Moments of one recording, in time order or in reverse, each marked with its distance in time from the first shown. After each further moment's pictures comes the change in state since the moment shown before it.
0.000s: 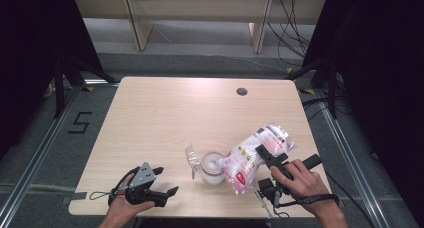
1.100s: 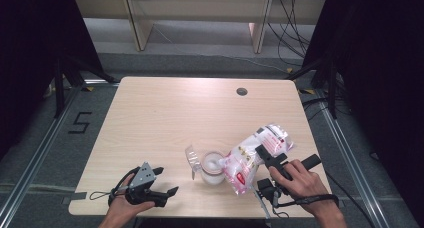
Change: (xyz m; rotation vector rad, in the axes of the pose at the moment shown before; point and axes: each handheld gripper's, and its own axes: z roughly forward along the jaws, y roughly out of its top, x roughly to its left) left arm 0.000 0.000 0.001 -0.015 -0.006 -0.006; right arm -0.003 0.002 0.001 0.012 0.017 -0.040
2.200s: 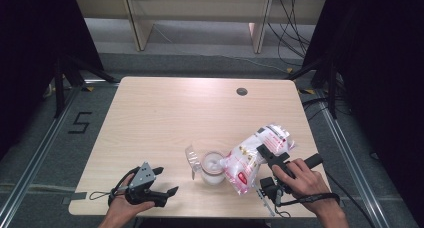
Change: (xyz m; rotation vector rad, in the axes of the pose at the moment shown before) left arm -0.002 -0.001 0.001 -0.013 0.004 -0.031; right arm 0.004 -0.007 0.001 -0.024 -0.011 0.065
